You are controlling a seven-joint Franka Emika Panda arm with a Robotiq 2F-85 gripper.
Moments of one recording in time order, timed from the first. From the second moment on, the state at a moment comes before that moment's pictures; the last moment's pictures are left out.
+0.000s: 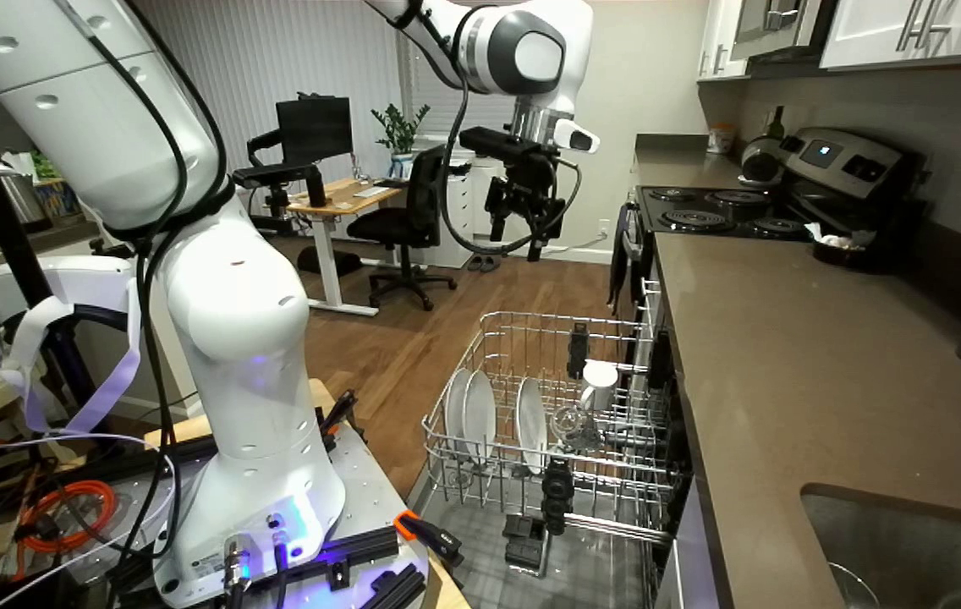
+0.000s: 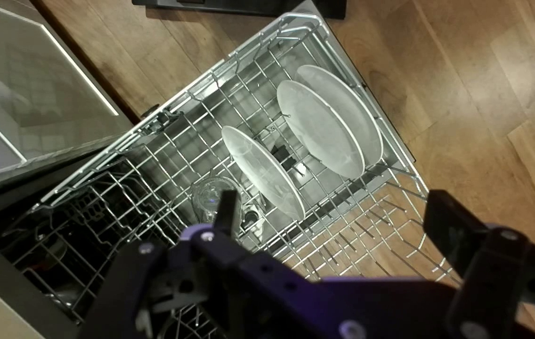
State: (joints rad) arm 0.05 -0.29 -0.01 -2.36 0.09 1.91 -0.03
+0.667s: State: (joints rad) arm 0.07 -0.08 0.03 -2.36 0.08 2.17 -0.17
